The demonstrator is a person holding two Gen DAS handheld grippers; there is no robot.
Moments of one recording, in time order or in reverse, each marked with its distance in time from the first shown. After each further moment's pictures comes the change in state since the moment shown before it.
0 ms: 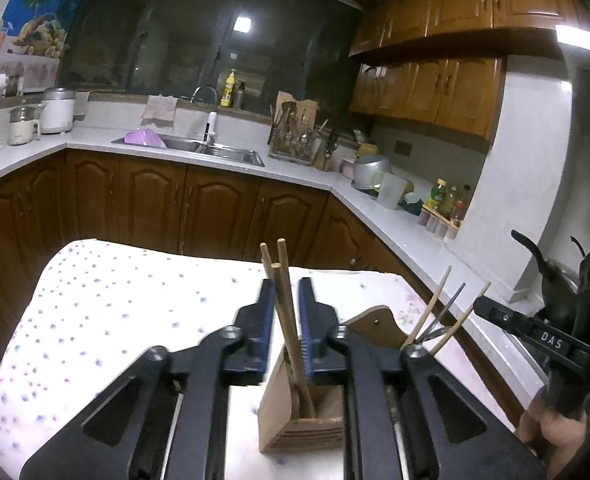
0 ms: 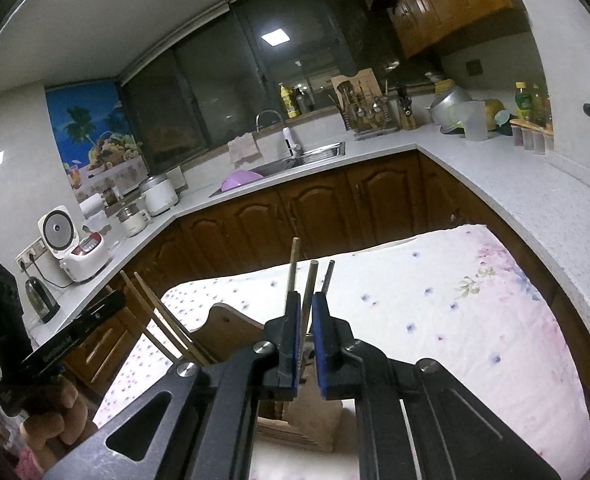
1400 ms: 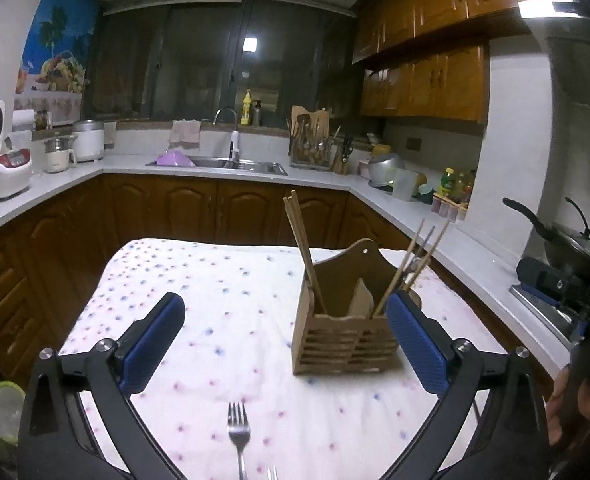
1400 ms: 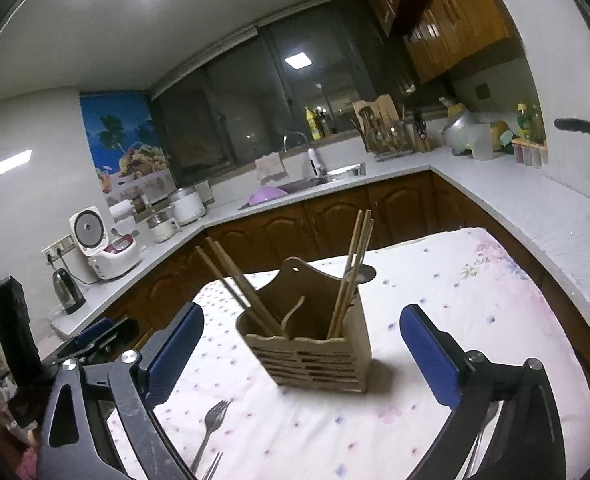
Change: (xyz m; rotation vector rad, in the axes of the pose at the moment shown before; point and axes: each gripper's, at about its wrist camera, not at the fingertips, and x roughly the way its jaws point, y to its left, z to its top) left arm -0.130 -0.012 -0.060 0.099 -0.050 0.117; right arm -0.105 0.044 -0.052 -0.038 -0.093 0.059
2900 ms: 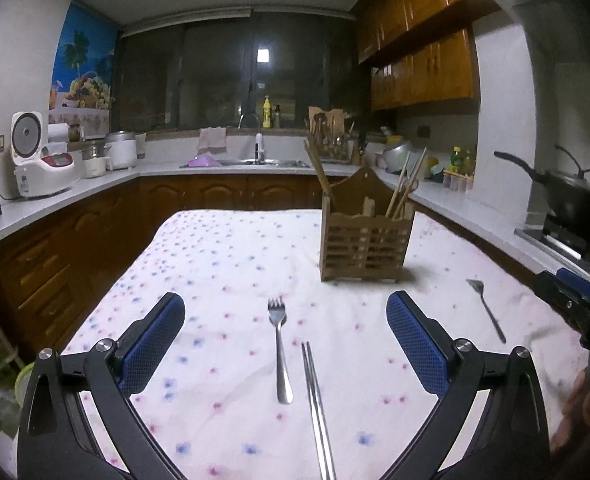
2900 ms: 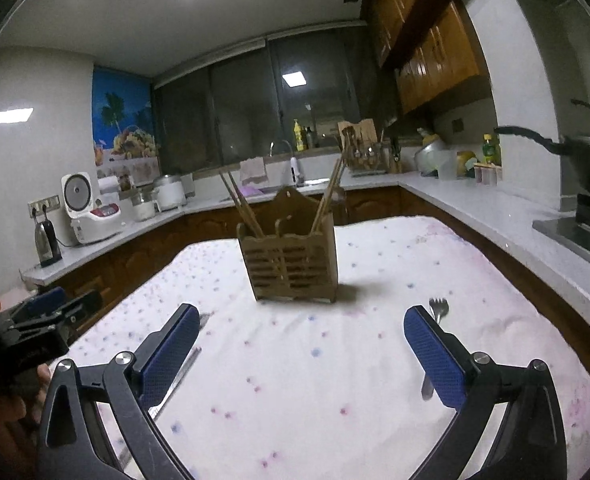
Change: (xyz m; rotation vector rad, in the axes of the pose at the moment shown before) left arm -0.103 -0.002 -0.126 0.066 -0.036 0.113; right arm -0.096 0.027 -0.141 -0.126 -0.077 -0.145
